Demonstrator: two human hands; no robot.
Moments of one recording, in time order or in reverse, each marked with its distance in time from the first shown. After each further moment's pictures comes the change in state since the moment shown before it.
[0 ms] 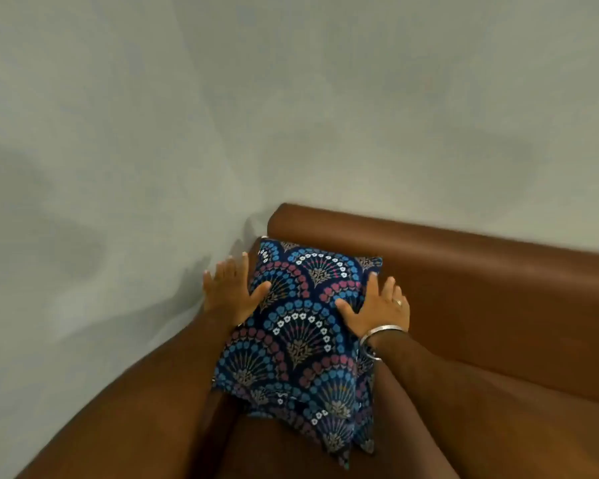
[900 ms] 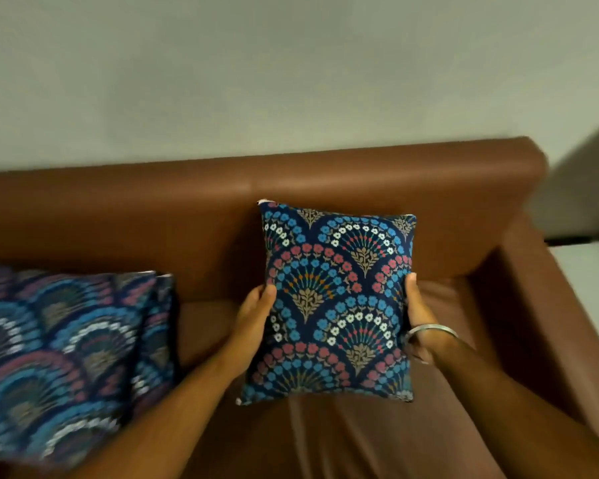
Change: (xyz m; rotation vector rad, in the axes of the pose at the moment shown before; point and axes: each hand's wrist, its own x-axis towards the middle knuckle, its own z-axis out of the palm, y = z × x) left_hand -0.163 0.473 0.200 -1.265 -0.641 0.085; right_hand -0.041 0.537 -0.093 1.447 -0.046 0.712
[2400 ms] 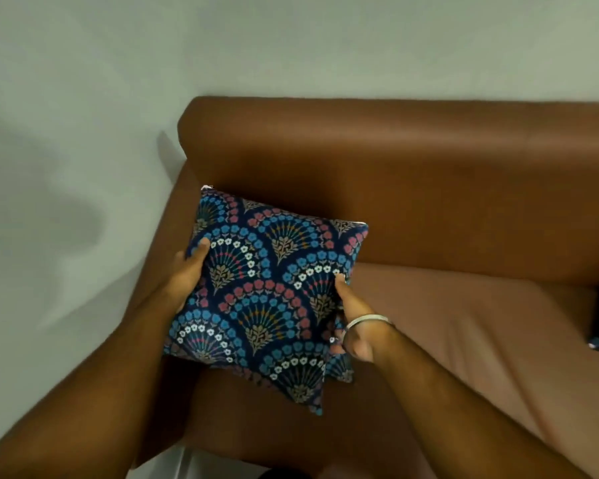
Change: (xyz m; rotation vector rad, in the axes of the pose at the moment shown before) left_hand -0.046 -0.038 -0.498 0.200 0.580 -0.167; right_hand -0.028 0.197 0.447 -0.294 -0.317 0.303
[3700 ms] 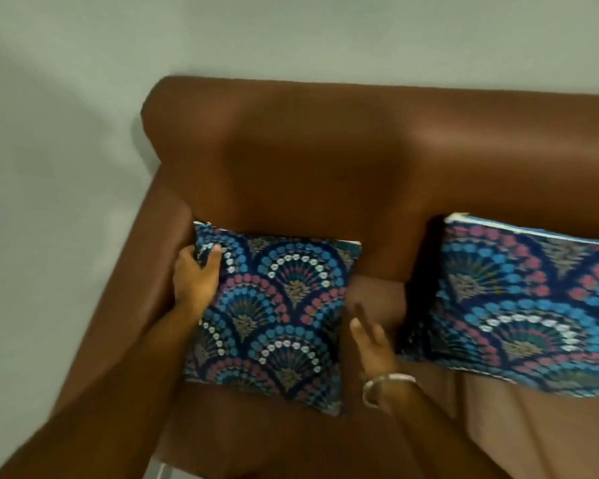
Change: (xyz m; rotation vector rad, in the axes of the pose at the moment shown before) left_hand 0.059 -0.029 0.082 0.183 0.295 0.027; right_hand 0.056 0.026 -0.066 -0.140 0.219 -0.275
